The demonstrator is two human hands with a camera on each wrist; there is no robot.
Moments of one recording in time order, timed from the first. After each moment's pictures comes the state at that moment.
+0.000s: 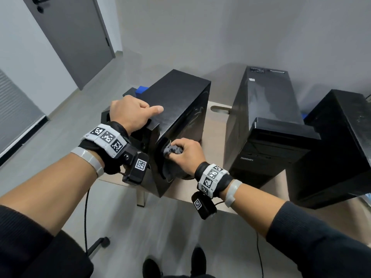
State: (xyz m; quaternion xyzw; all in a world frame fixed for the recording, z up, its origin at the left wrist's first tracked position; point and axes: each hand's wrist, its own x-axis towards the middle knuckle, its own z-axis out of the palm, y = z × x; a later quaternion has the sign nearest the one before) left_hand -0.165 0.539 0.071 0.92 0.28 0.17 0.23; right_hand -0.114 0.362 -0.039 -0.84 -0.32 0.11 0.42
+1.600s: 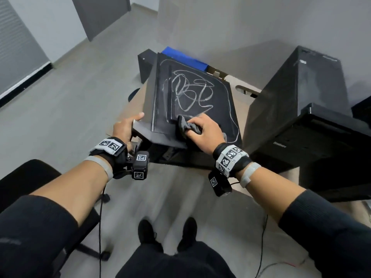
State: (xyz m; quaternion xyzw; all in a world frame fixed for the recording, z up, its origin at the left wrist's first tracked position) left_hand -0.291 0.613 -0.110 0.41 0.53 0.16 0.73; right_hand -0.145 0.395 -0.060 -0.85 -0.41 0.11 0.32
